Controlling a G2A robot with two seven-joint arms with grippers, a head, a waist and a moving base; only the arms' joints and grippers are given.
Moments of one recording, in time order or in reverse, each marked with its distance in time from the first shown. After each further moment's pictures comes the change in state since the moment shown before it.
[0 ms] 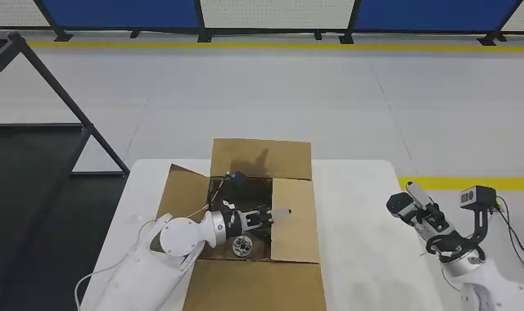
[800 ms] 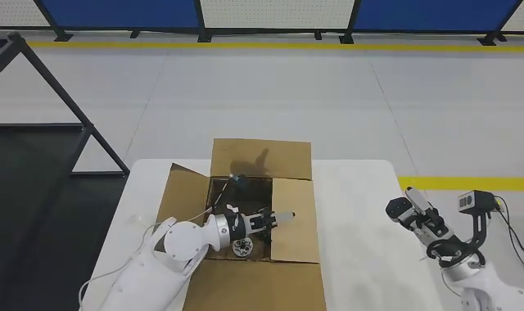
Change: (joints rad) left arm 0.024 -0.015 0.002 -0.023 0.034 0.008 0.027; right arm -0.026 0.015 -0.001 0.010 0.025 -0.016 0.008
